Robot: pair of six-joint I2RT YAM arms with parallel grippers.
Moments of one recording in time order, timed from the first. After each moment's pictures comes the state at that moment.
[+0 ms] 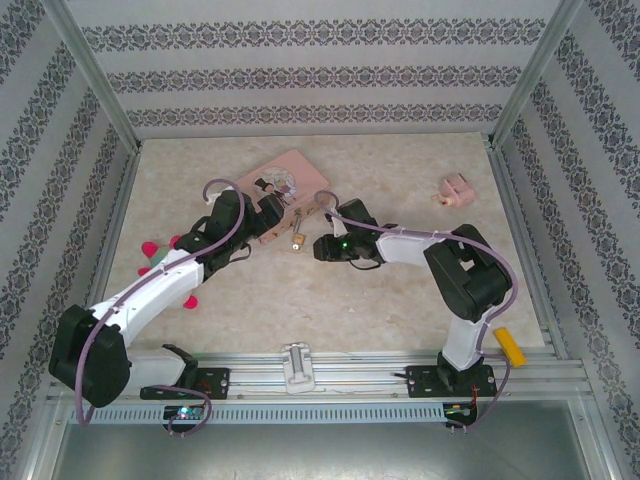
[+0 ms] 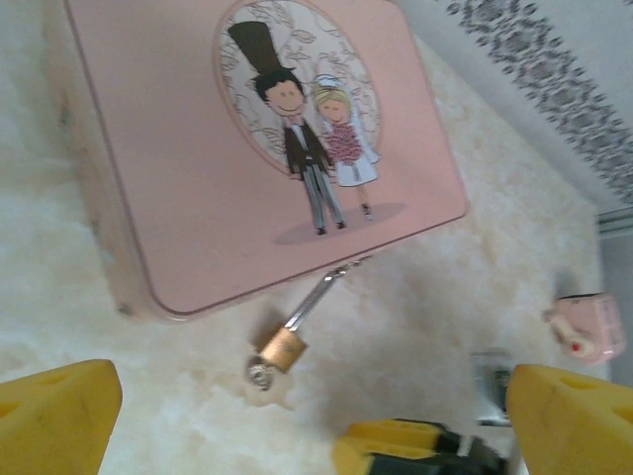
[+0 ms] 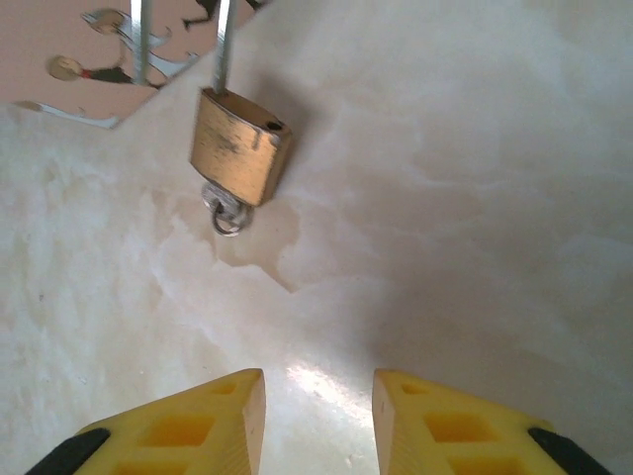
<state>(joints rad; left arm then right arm) -0.45 1.27 0.90 -0.28 -0.14 -0.93 0.57 1.83 0.99 -0.07 -0.38 0.50</state>
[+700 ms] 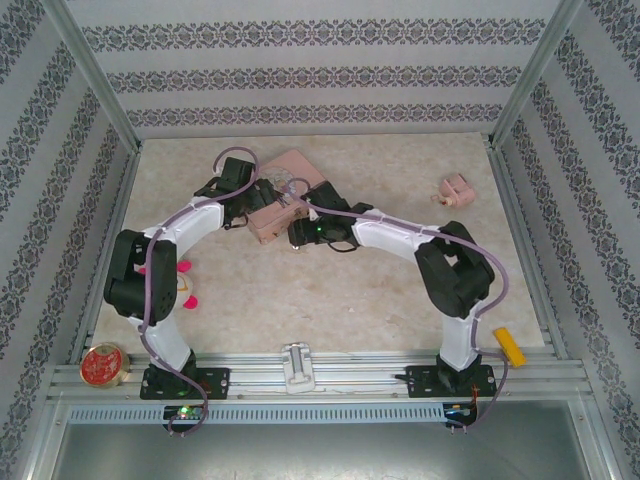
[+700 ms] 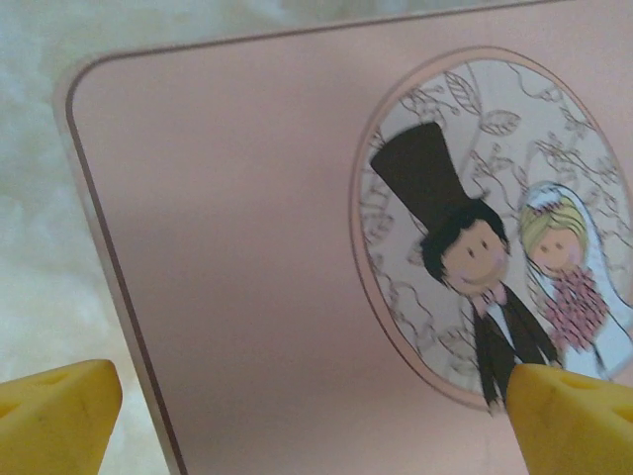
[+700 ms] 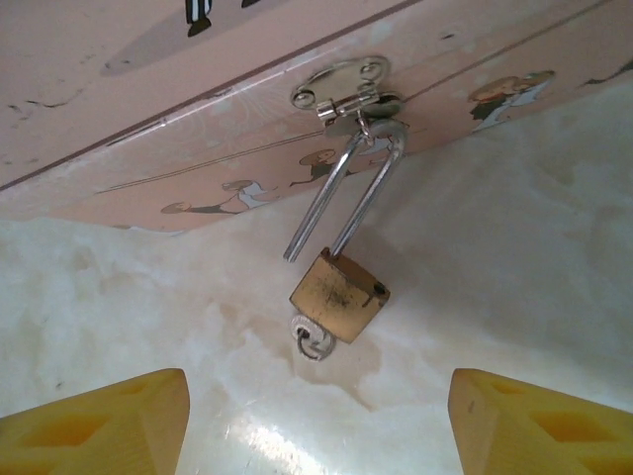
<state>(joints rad) -0.25 1.77 1.24 -0.35 -0.10 -0.67 0.69 1.94 1.34 -0.35 -0.11 0.43</state>
